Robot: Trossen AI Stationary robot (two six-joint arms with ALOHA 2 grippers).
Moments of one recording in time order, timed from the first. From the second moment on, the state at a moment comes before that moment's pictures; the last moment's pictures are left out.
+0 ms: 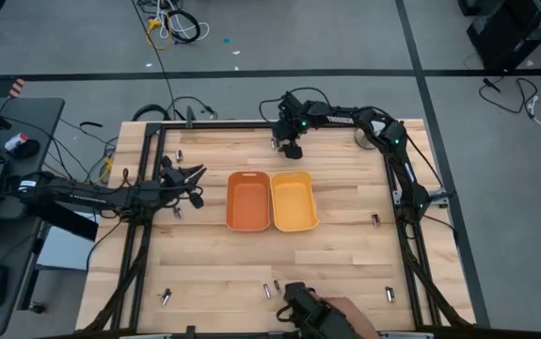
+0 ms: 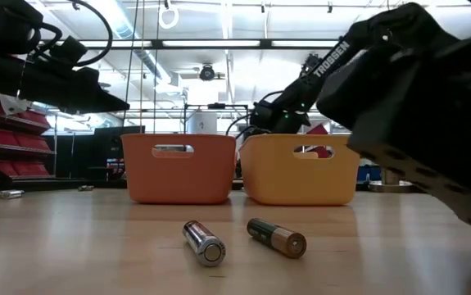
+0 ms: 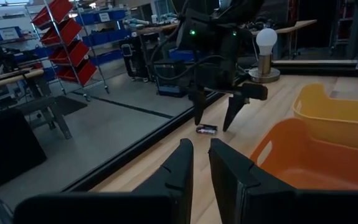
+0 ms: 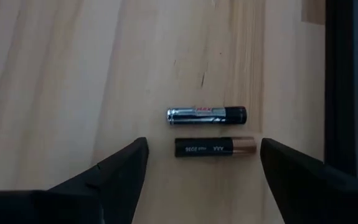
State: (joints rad) left arm -0.04 0.53 0.01 0.45 -0.76 0.08; right arm -0.70 2.25 1.63 -0.50 -0.34 -0.77
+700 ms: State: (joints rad) left arm -0.04 0.53 0.01 0.48 -0.77 0.08; right arm -0.70 2.26 1.63 -0.50 -0.39 -0.77
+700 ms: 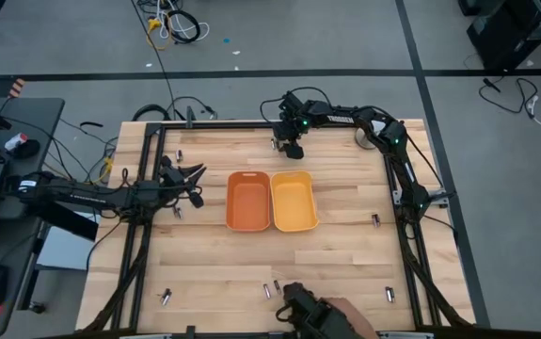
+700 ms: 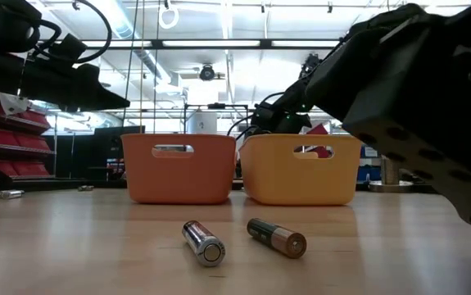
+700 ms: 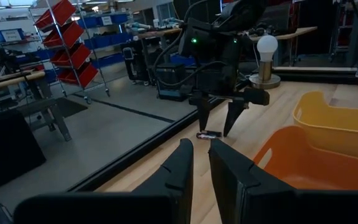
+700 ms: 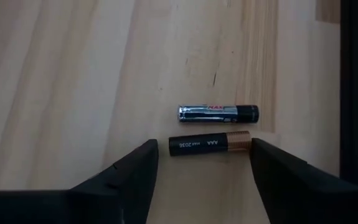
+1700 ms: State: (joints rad) left arm -0.04 0.53 0.01 0.48 -0.77 0.08; right arm -0.70 2.22 1.64 -0.47 -0.38 -0.69
